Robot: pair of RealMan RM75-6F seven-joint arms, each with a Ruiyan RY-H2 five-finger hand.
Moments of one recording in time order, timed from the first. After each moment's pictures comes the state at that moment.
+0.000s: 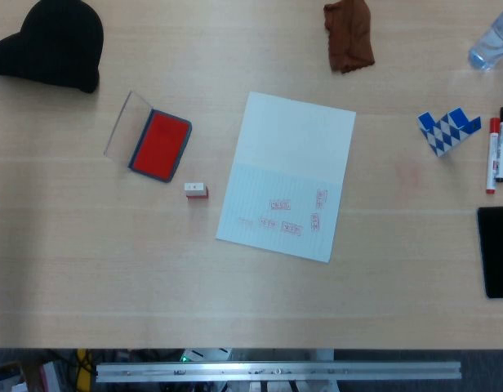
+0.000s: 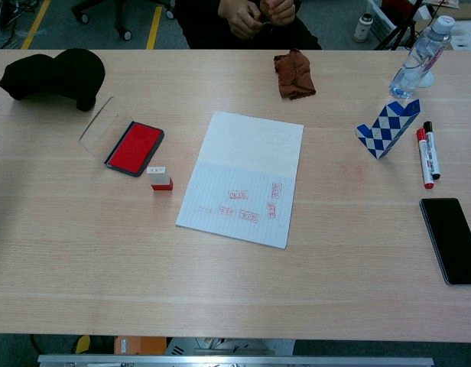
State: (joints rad) left arm -0.17 -1.09 -0.10 -1.73 1.31 1.38 0.12; right arm 0.13 -1.05 0.10 -1.56 -1.44 1.40 0.12
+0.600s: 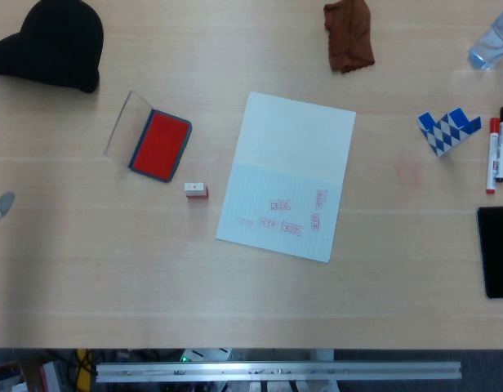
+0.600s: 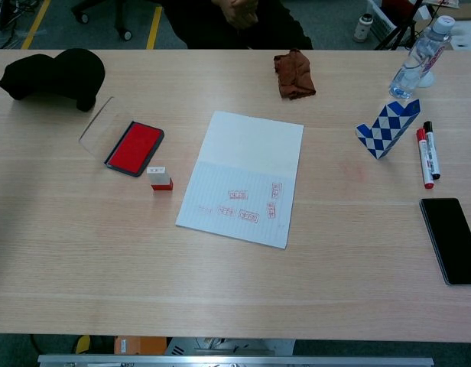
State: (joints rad) left arm -0.17 -1.09 -0.09 -1.73 1.43 1.40 0.04; right arm 0.13 -1.04 0.10 -1.56 -1.44 1.40 0.12
